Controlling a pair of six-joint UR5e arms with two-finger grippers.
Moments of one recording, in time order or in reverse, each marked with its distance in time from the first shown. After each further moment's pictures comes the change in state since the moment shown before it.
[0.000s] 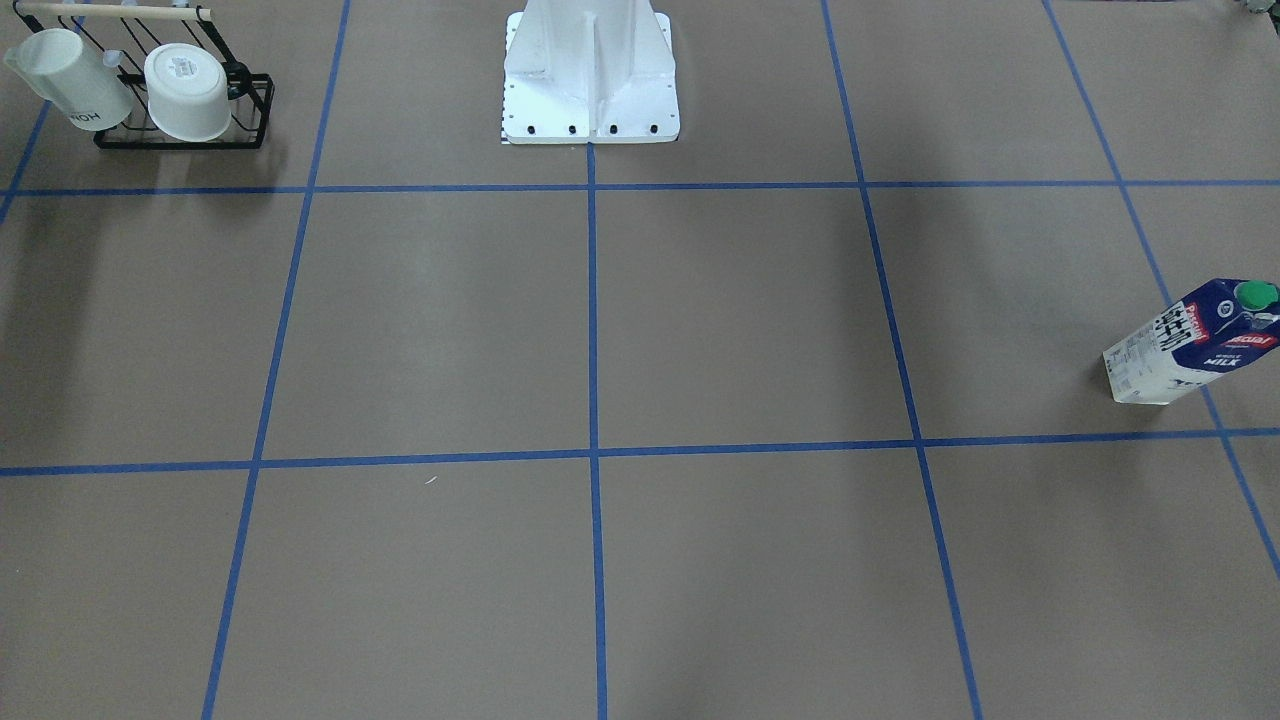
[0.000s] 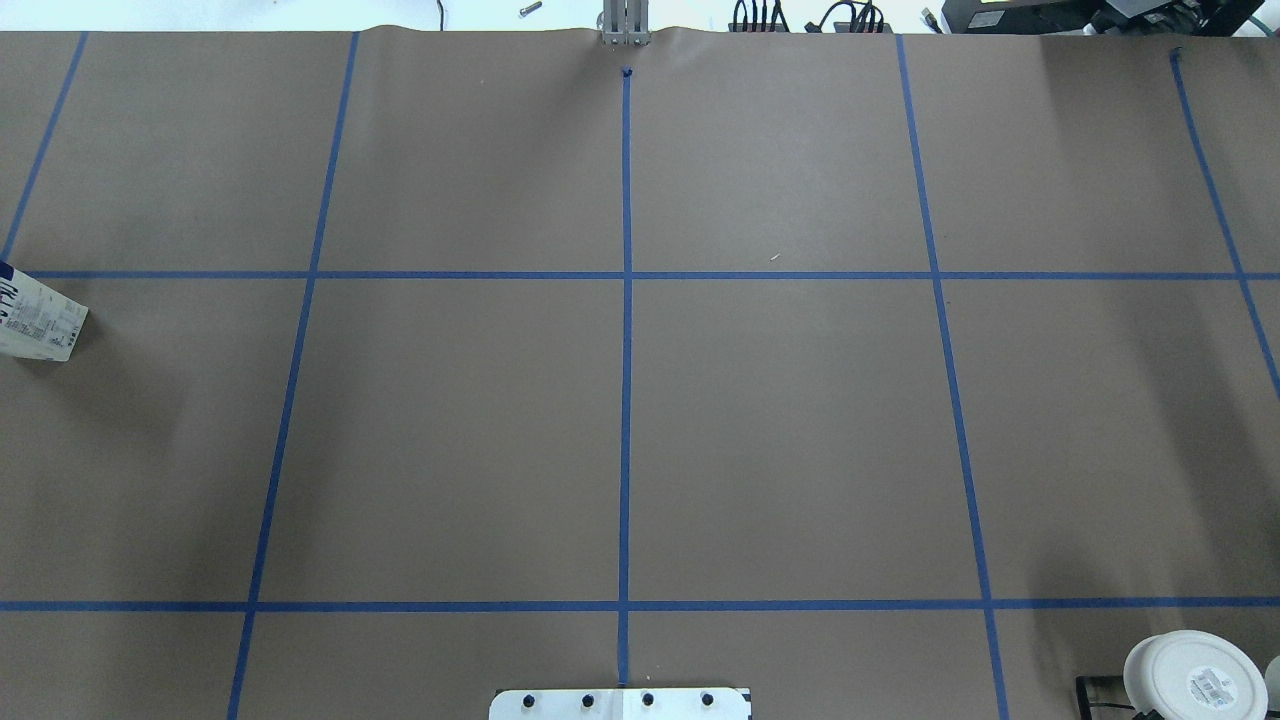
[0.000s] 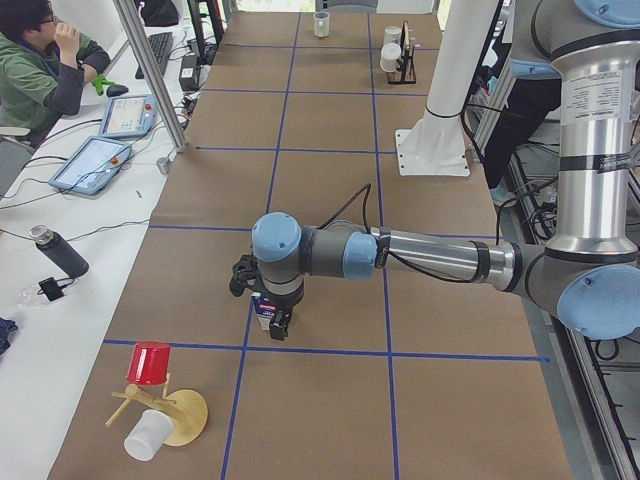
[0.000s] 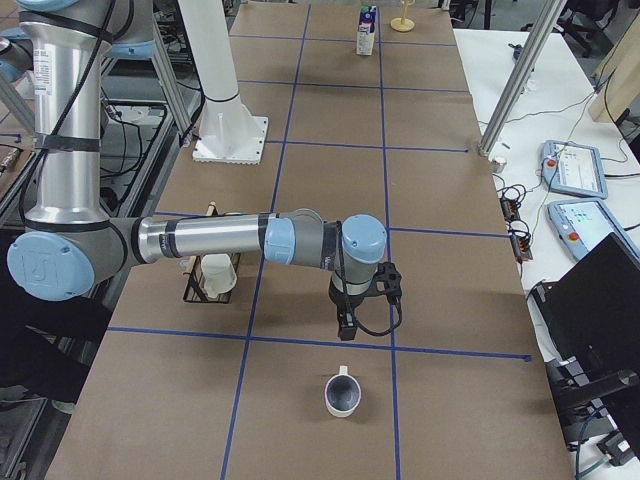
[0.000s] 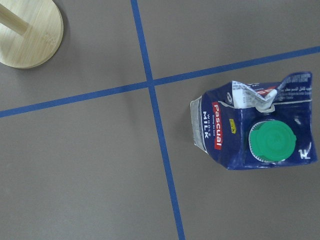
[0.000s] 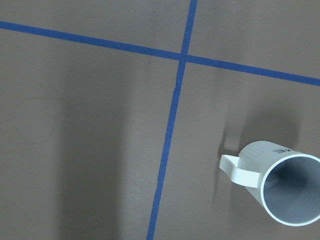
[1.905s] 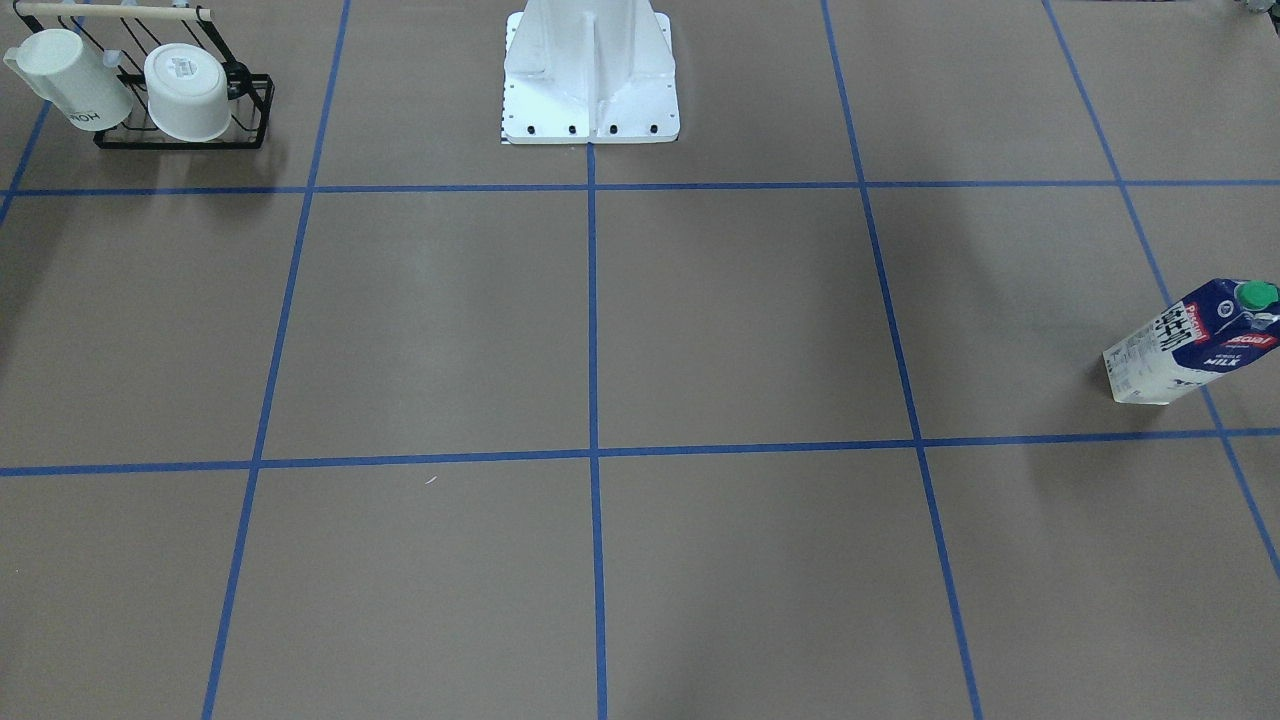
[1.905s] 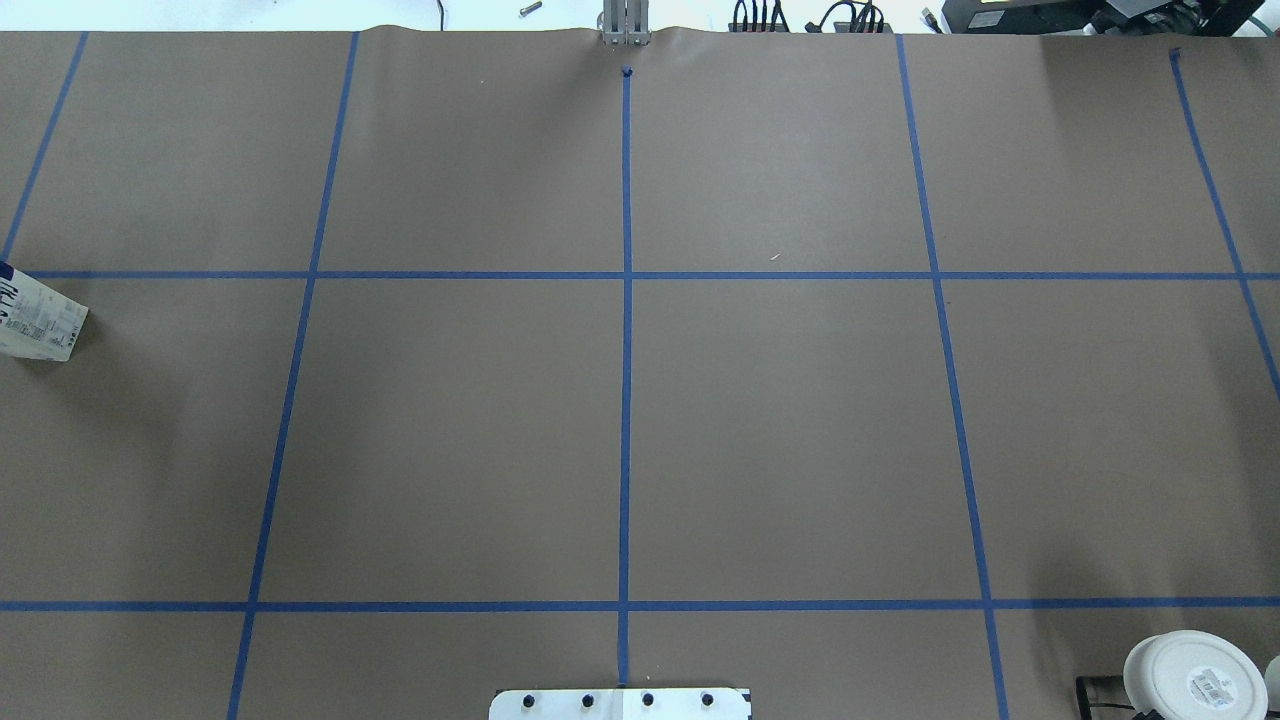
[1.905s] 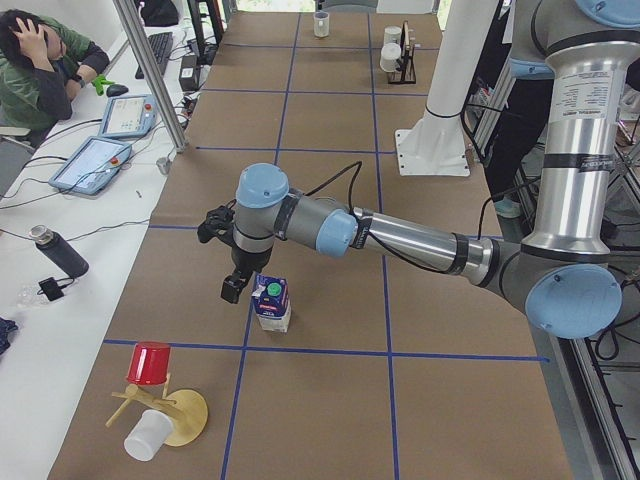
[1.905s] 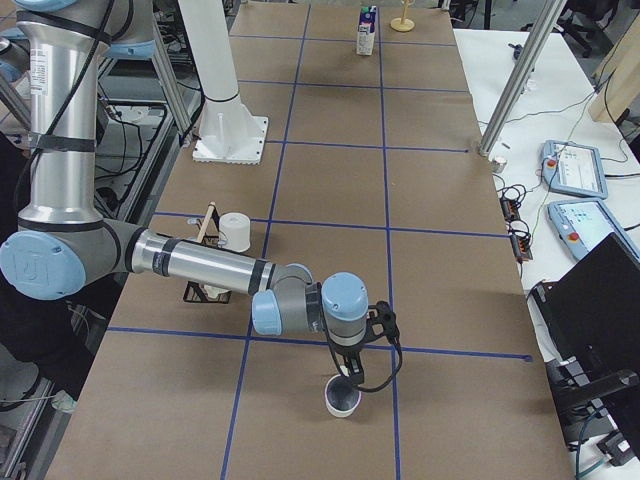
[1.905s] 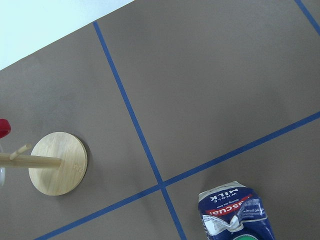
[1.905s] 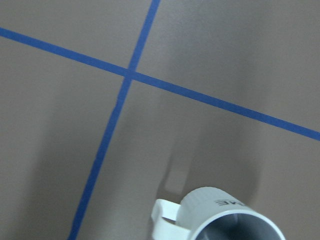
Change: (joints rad) left arm 0.003 -0.109 -0.017 -0.209 0.104 0.000; right arm 0.020 -0.015 -0.354 0.590 -0.017 0.002
